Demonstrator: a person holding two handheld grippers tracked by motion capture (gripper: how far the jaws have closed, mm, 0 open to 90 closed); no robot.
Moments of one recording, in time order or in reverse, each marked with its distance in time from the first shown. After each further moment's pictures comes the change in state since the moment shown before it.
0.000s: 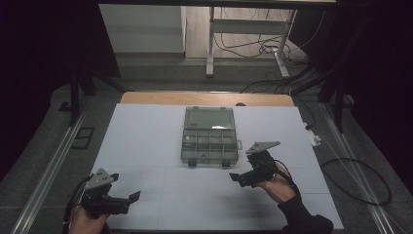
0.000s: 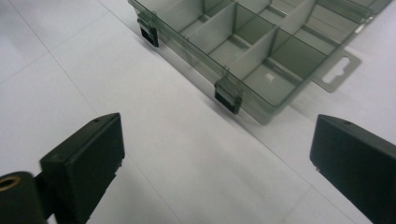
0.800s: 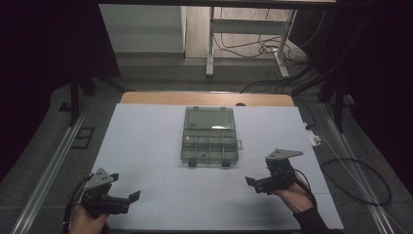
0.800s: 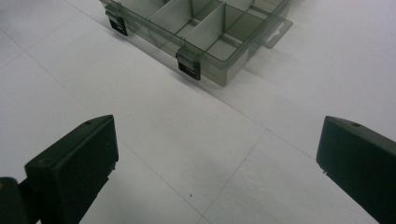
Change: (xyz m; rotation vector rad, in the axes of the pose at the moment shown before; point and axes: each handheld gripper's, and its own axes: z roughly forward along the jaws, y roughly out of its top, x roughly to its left) left arm 0.000 0.000 0.000 0.000 0.000 -0.006; right arm -0.010 -0.035 -0.036 -0.048 -0.091 0.091
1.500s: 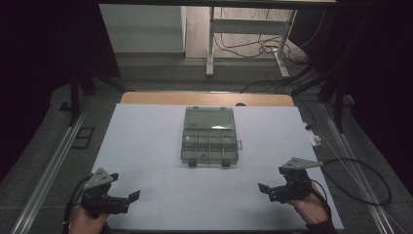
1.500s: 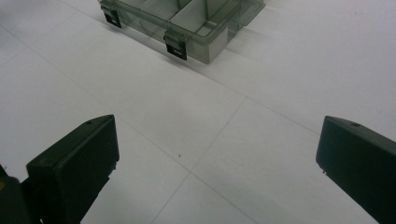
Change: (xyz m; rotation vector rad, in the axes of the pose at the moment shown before) left arm 0.001 0.000 0.000 -0.003 0.000 -0.010; right arm -0.010 -0.030 -0.029 -0.047 -0.014 0.043
